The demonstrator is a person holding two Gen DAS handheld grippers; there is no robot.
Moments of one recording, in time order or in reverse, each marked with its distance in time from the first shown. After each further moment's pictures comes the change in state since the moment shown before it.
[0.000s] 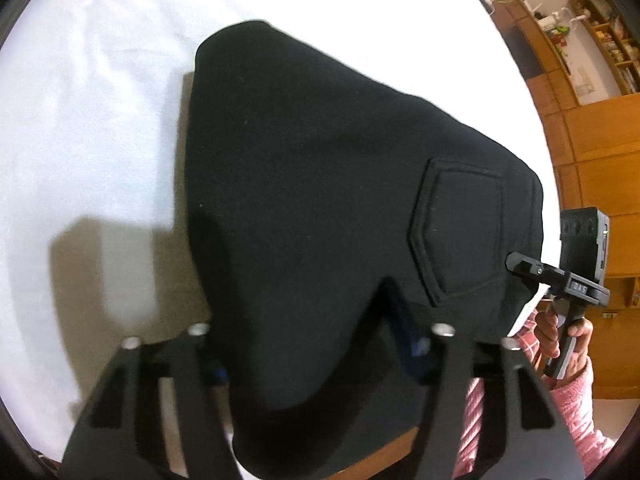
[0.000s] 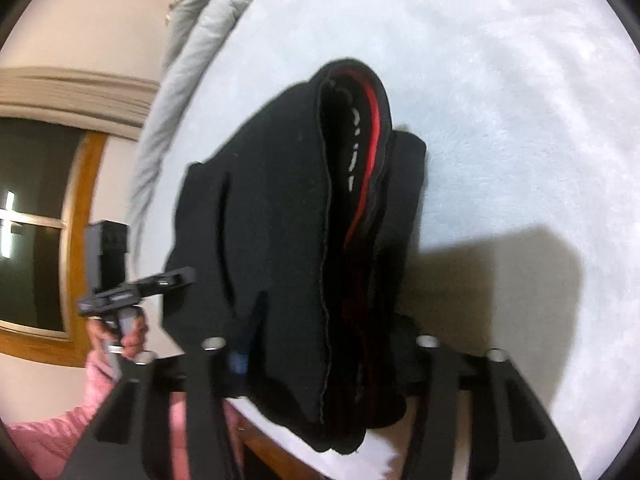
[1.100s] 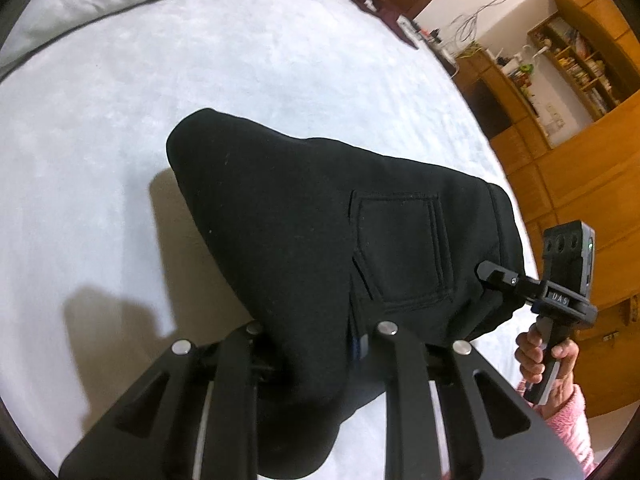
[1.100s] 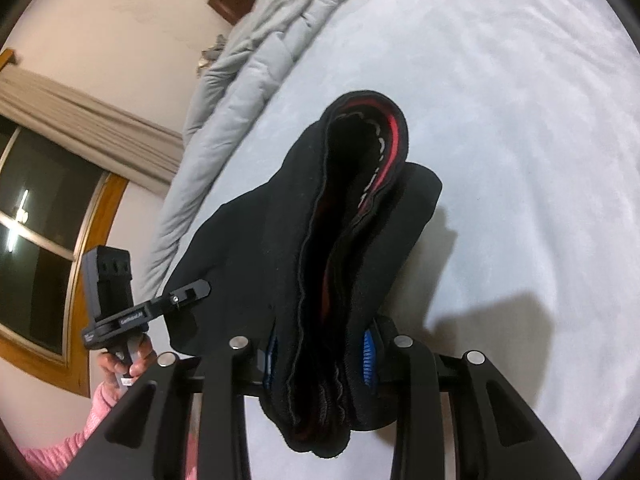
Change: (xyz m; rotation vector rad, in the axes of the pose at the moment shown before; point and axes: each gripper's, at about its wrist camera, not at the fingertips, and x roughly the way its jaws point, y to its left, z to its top) left arm -0.038 -0.025 0.128 0.070 -0.275 -0.041; right arm -0.008 -0.006 0.138 -0.101 -0.204 0.004
